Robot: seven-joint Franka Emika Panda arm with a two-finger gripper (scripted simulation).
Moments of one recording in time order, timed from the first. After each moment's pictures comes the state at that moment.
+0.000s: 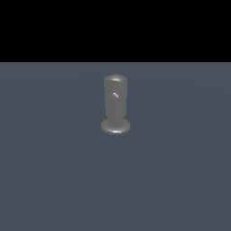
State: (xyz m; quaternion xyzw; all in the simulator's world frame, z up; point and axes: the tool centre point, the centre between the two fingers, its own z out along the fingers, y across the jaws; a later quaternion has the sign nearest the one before) arm -0.263 -0.008 0.495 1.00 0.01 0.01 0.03
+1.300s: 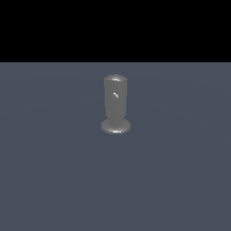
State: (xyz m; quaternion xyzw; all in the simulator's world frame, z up) arm -0.216 0.015 0.377 1.00 0.00 0.00 0.01
